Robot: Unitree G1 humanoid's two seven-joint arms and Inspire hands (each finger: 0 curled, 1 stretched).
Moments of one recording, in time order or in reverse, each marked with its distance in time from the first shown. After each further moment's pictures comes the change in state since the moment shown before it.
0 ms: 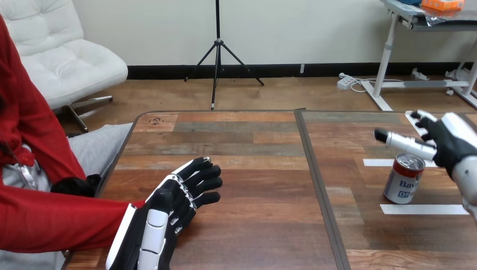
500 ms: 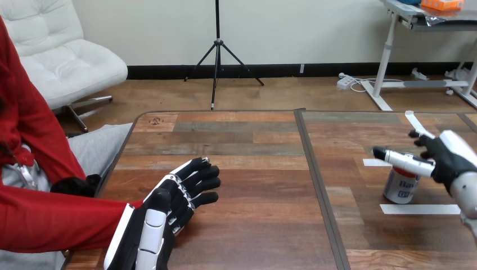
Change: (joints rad) left arm 0.000 0.000 0.008 0.000 0.000 0.003 -0.003; right arm 0.034 0.016 0.000 0.020 0.001 0.011 0.001
